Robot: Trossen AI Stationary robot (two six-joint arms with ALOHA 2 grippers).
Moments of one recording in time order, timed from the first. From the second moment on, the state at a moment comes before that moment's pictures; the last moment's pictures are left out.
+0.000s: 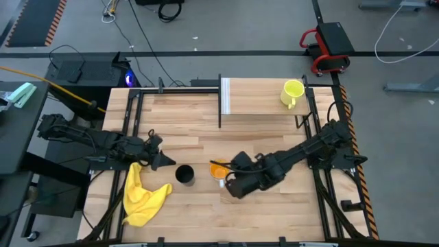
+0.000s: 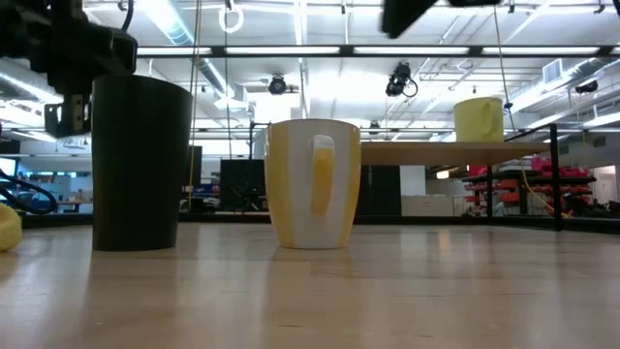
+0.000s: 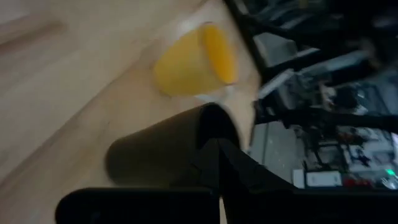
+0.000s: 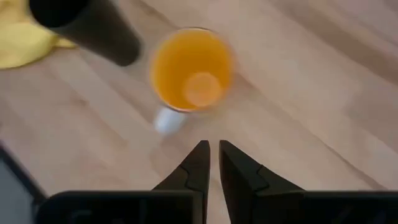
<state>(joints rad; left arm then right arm) -0.26 0.58 0.33 -0.18 -0.09 -1.15 0.45 1.86 1.75 -1.17 0.39 1.28</state>
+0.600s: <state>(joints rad) -0.26 0.58 0.33 -0.26 -0.18 -1.20 0.29 1.93 1.75 -1.13 0.28 1.15</state>
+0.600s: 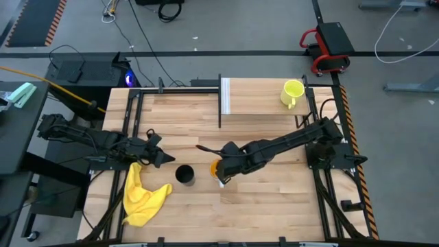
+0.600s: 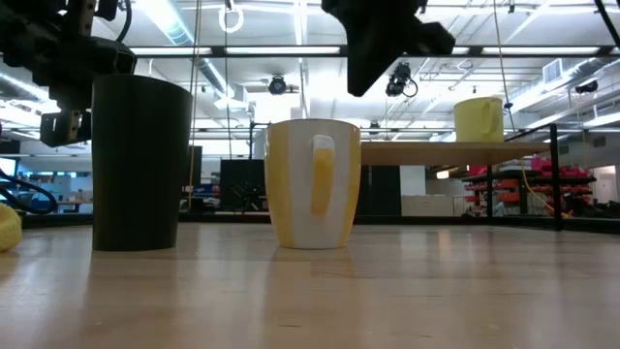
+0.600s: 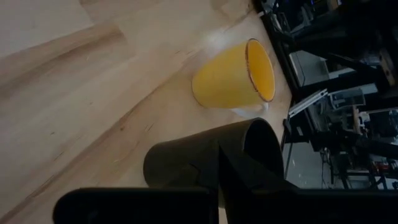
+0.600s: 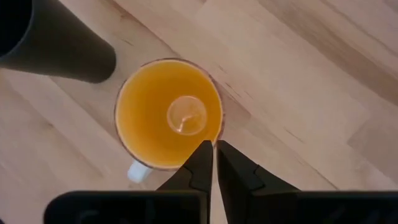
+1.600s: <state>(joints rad) -0.26 0.58 0.33 -0.26 -0.18 -1.19 0.22 1.98 1.70 -1.06 0.23 1.09</state>
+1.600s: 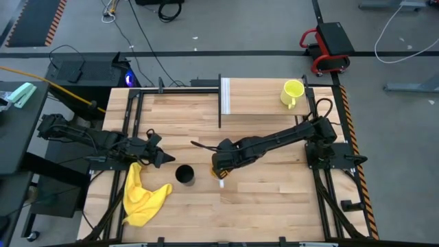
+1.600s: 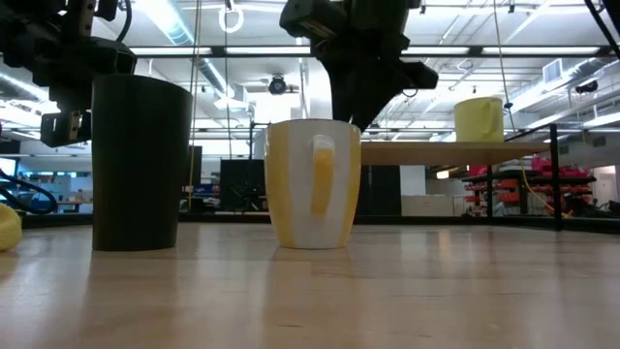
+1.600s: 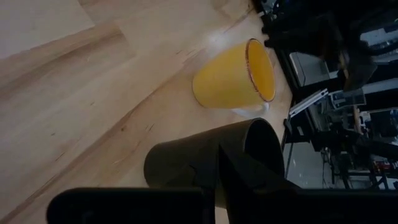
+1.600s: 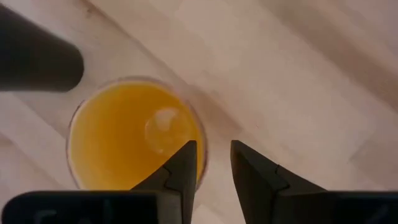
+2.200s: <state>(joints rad) -0.26 0.58 0.33 -0.26 -0.18 -1.19 0.22 1.99 1.68 -1.02 0.20 1.10</state>
